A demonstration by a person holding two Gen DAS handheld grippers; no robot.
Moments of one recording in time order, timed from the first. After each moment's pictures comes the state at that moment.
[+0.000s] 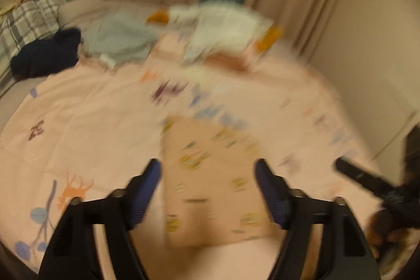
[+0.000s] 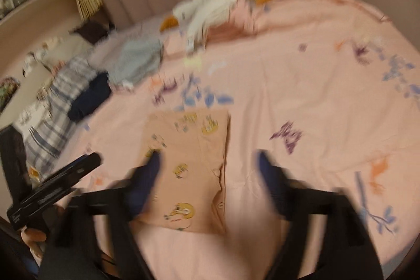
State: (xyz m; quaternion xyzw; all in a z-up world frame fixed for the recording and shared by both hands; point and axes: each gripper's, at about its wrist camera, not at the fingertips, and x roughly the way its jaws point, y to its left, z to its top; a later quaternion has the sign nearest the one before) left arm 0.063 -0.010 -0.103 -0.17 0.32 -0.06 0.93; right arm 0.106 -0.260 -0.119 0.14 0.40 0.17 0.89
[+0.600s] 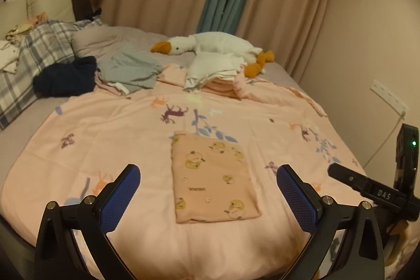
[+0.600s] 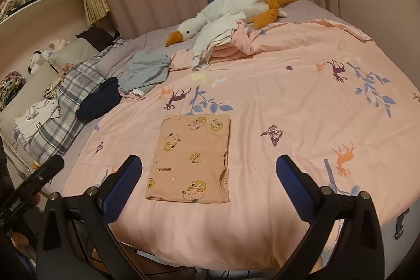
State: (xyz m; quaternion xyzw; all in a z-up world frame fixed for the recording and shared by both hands) left arm -0.007 -0.007 -0.055 -0.13 0.29 -0.02 0.95; right arm 0.042 -0.263 -0.070 0.12 0.39 0.16 0.90
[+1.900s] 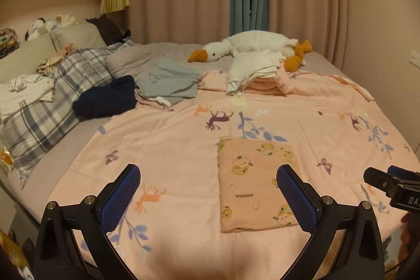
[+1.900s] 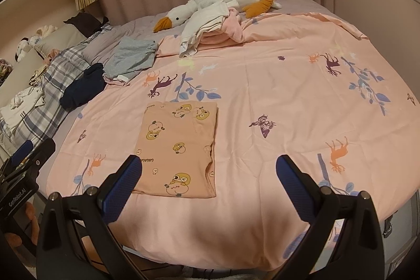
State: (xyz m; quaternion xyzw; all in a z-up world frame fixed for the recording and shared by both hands) left arm 0.002 -0.028 -0.063 -0.02 0.29 0.10 0.95; right arm 0.050 -0.254 -0.088 0.08 0.42 0.13 0.89
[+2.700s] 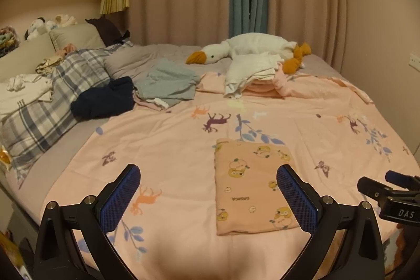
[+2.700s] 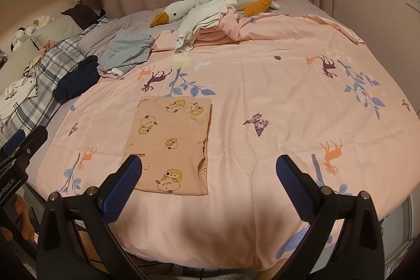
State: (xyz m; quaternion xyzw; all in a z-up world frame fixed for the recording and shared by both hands) left arm 0.003 -0.031 -0.063 -0.03 0.29 0.10 0.95; right arm 0.050 -0.252 -0.093 0.06 0.42 0.12 0.90
